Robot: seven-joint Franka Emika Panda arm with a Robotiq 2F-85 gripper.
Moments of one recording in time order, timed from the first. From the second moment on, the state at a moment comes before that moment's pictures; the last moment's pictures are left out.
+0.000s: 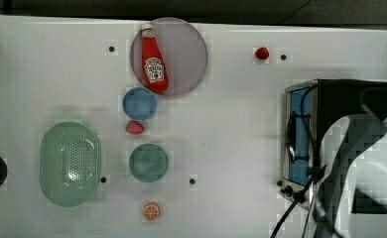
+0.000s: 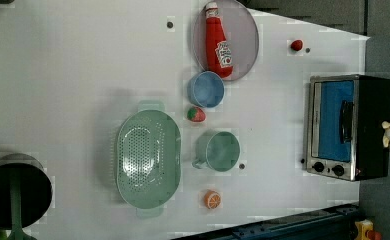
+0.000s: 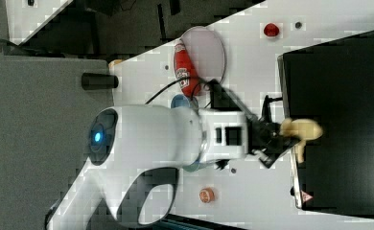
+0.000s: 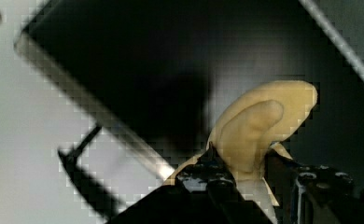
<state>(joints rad) -0.08 0.21 -0.57 -1.85 -0.07 0.46 -0.56</state>
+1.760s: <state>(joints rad) -0.08 -0.22 -0.34 -1.80 -0.11 0.14 -0.61</state>
